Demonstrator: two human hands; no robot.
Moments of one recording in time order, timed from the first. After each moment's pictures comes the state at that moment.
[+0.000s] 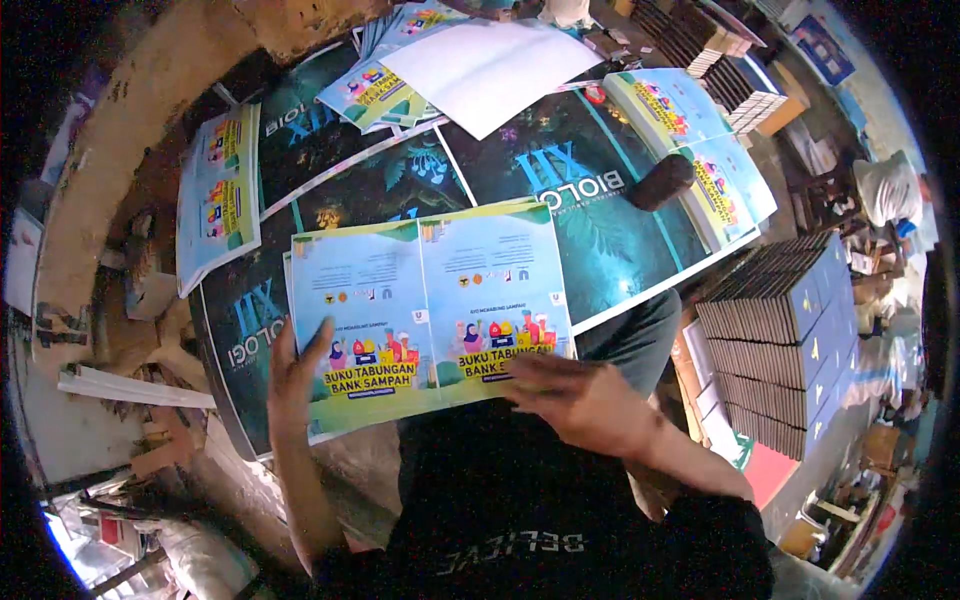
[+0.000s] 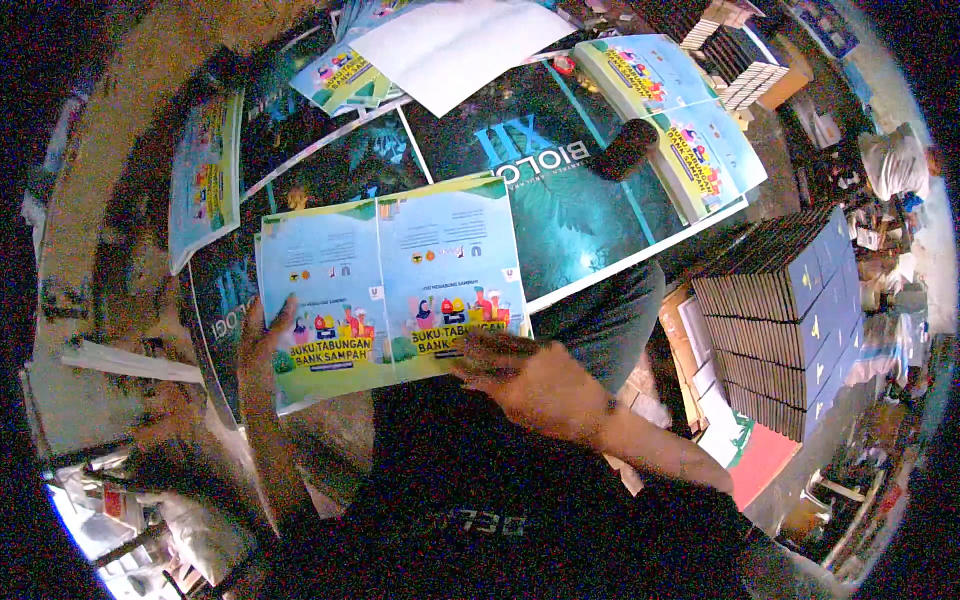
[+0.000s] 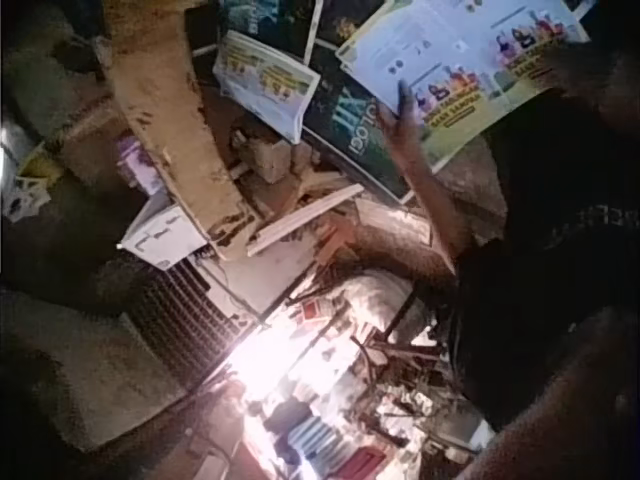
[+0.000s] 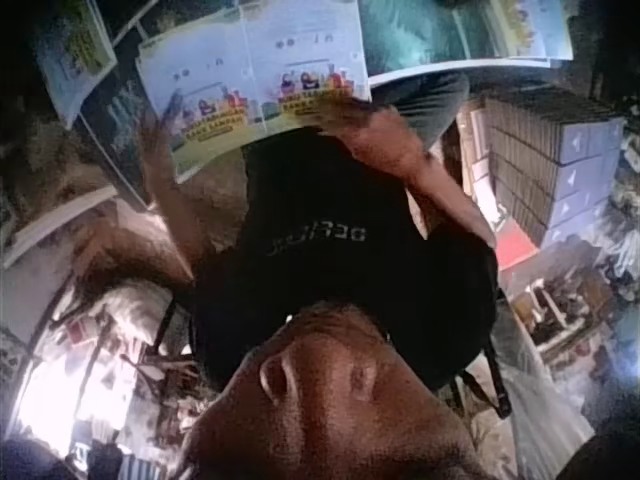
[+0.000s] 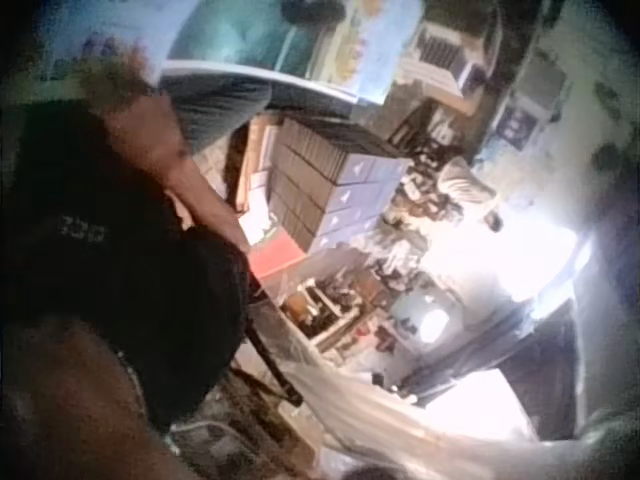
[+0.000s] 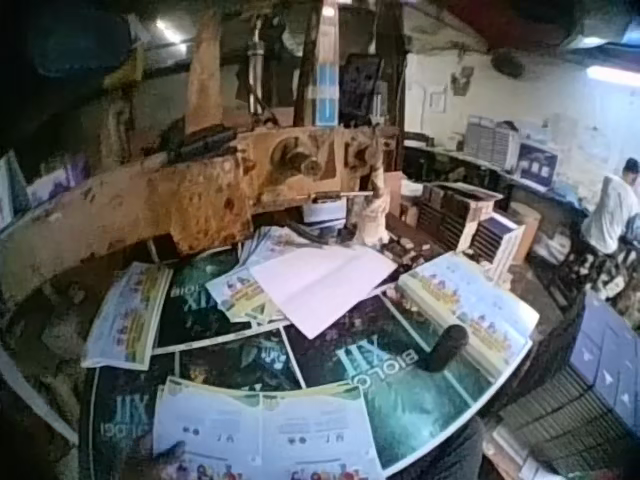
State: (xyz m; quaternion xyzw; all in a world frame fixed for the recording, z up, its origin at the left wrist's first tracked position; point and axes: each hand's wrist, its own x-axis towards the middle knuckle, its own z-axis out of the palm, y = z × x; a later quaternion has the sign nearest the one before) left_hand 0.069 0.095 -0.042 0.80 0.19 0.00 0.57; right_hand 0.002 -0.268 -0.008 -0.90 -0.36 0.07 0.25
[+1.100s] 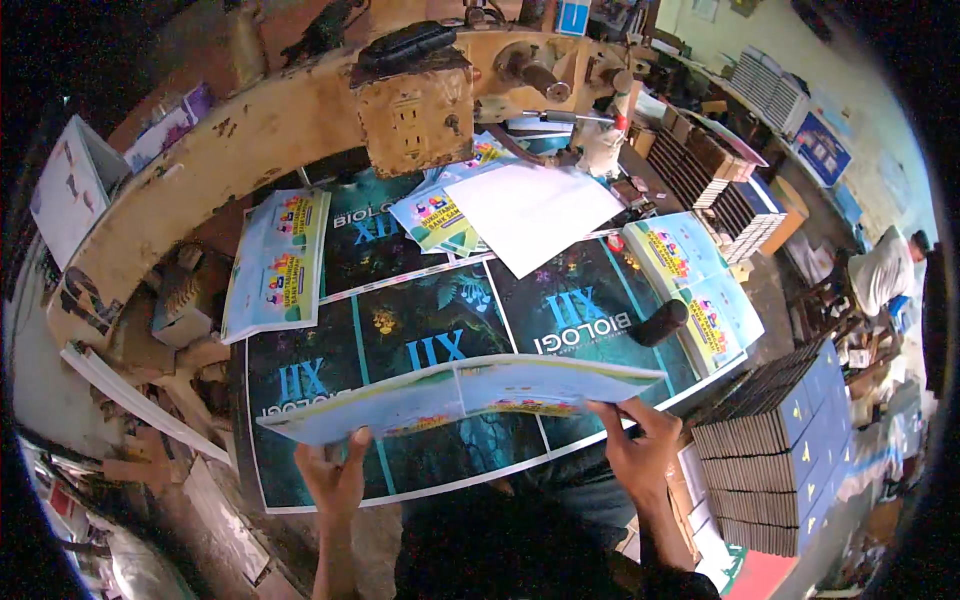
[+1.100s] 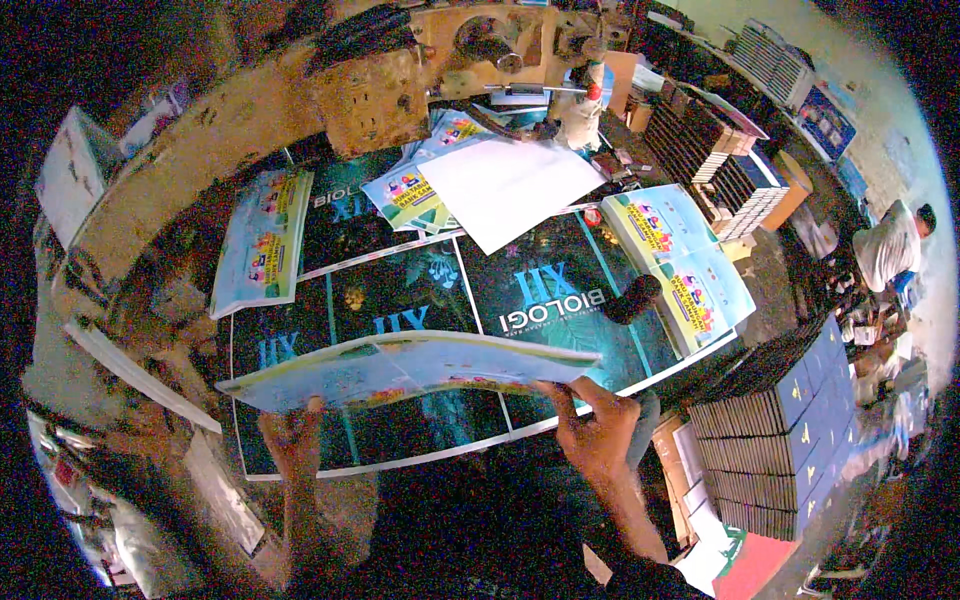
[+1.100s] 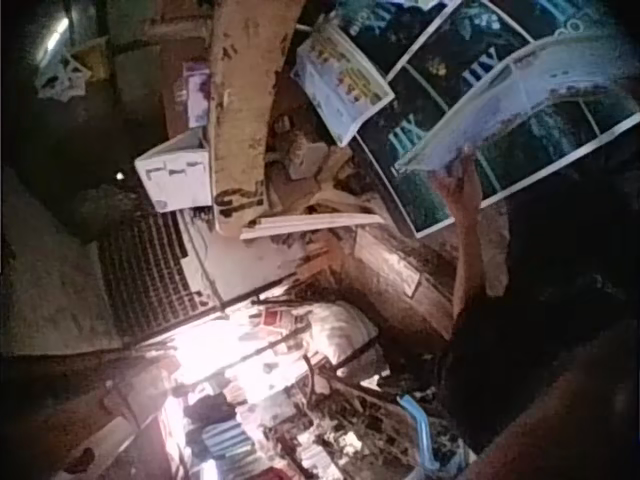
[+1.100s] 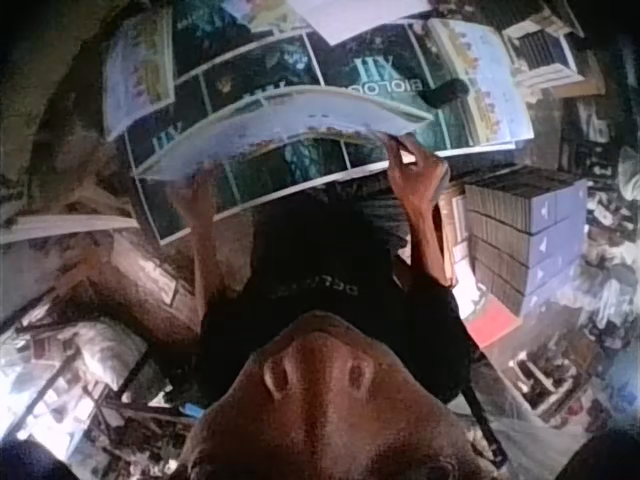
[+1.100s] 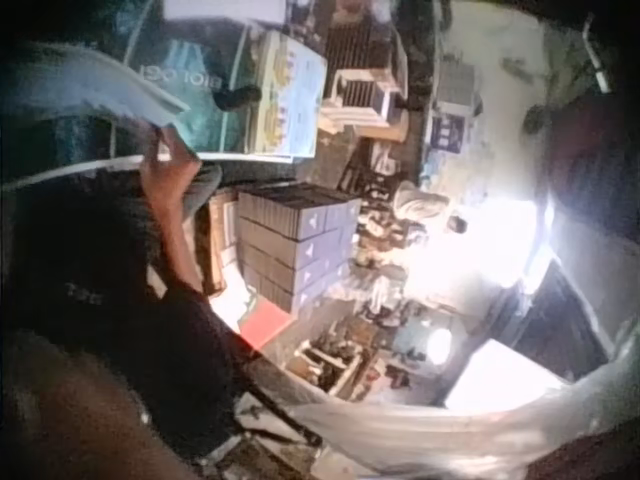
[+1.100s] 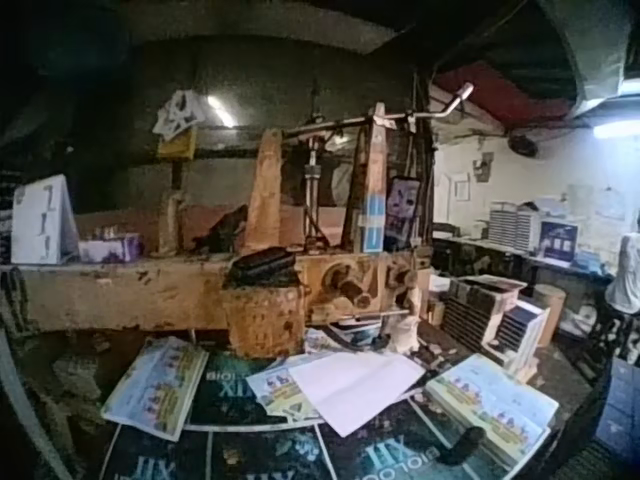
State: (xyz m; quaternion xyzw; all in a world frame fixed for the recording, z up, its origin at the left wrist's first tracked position) left_hand 0.037 0.056 -0.010 0.72 0.06 0.26 0.64; right_hand 0.039 -0.271 0.025 -0.88 -0.01 -0.24 0.41
